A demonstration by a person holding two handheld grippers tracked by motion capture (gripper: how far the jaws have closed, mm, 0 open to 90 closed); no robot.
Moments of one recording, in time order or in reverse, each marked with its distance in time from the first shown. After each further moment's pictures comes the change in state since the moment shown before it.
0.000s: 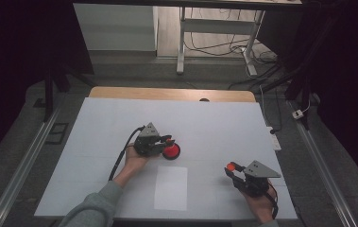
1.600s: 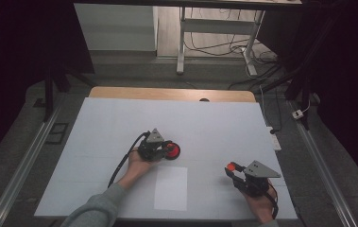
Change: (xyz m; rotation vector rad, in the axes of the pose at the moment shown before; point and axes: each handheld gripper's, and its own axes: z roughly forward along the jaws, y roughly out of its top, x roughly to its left) left arm -0.003 -0.021 0.025 0.108 0.066 0.042; right arm -0.001 -0.001 0.000 0.003 -0.004 0.001
